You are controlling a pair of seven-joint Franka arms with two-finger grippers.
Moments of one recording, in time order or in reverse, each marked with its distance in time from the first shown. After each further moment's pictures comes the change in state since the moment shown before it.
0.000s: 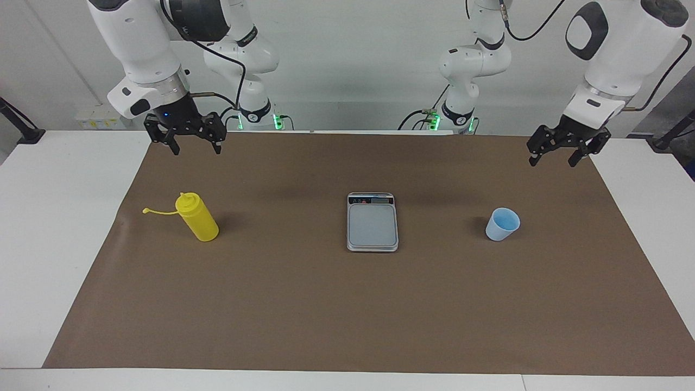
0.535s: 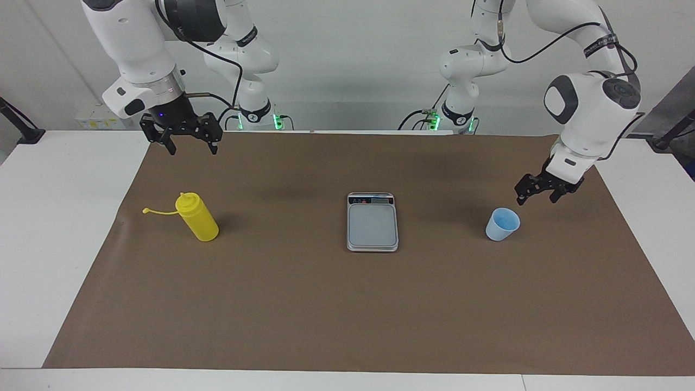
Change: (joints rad) left arm 0.040 0.074 0.001 -0.286 -0.002 0.364 -0.090; right arm -0.011 0.000 -0.001 0.000 0.000 0.000 0.000
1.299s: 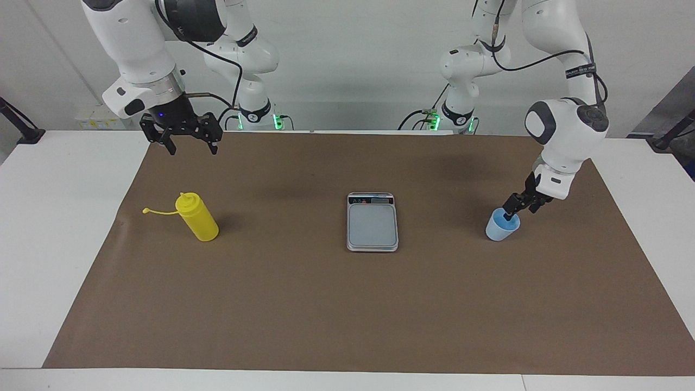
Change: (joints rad) left arm 0.006 0.046 -0.014 -0.152 -0.077 0.232 -0.146; right arm 0.000 0.000 0.000 0.000 0.000 0.000 0.000
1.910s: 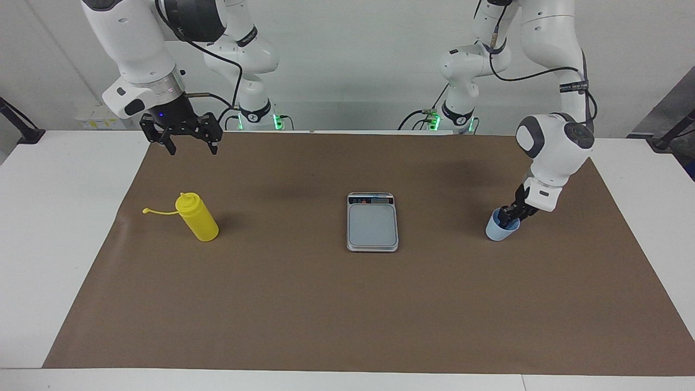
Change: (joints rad) left arm -0.014 0.056 -0.004 0.000 0.000 0.042 -0.013; right arm 0.000 0.000 0.000 0.000 0.000 0.000 0.000
